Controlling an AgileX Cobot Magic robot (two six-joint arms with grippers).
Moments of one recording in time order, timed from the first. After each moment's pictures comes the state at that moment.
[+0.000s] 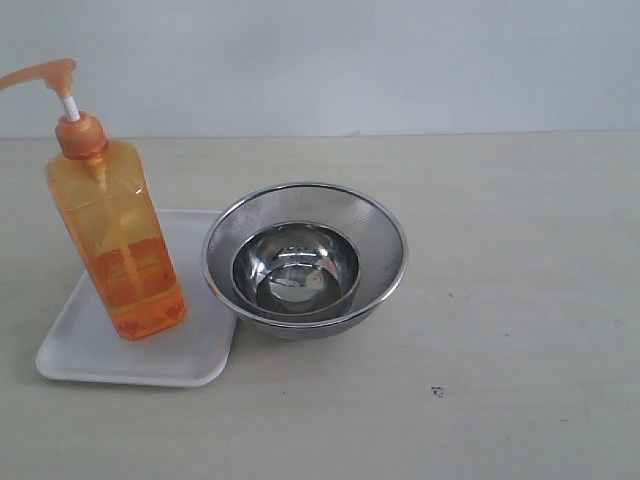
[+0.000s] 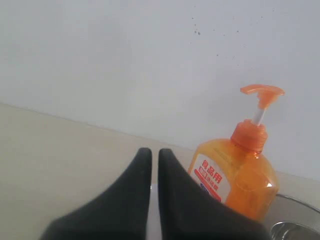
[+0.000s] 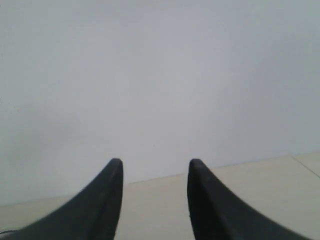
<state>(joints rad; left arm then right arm) -0.17 0.17 -0.11 -1.74 -0.21 1.49 -0.02 0.04 -0.12 1.54 0.01 -1.35</state>
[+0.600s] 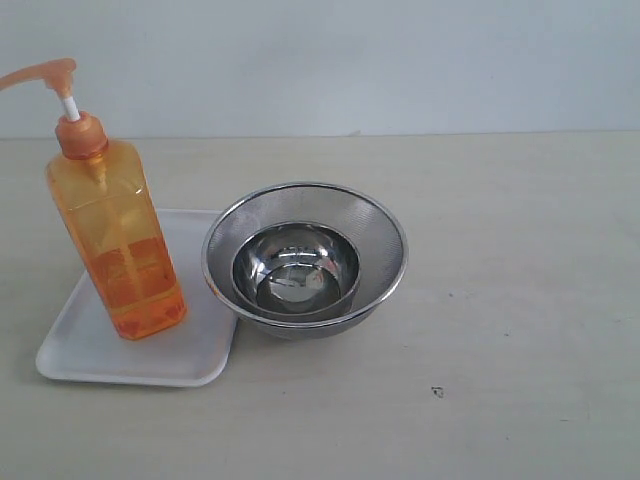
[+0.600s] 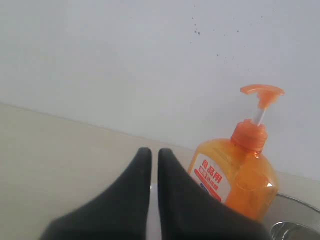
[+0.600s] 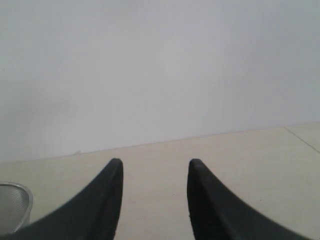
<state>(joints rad) -0.17 0.17 -0.11 -1.74 -0.21 1.49 -0.02 0.02 -0.01 1.35 0.02 -1.19</state>
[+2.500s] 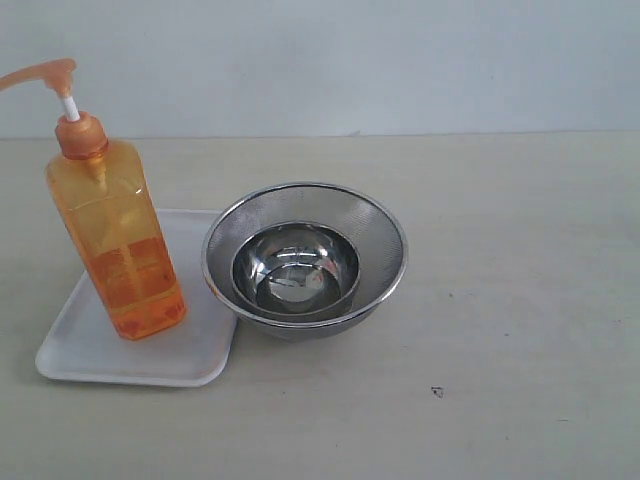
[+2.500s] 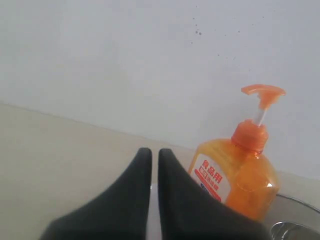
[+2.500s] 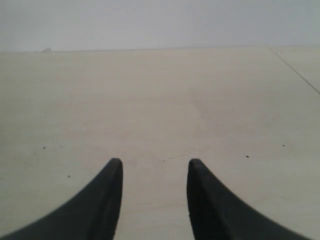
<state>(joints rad) -0.17 0.17 -0.11 -1.74 -0.22 1.49 -0.02 0.02 0.00 -0.04 0.33 0.05</state>
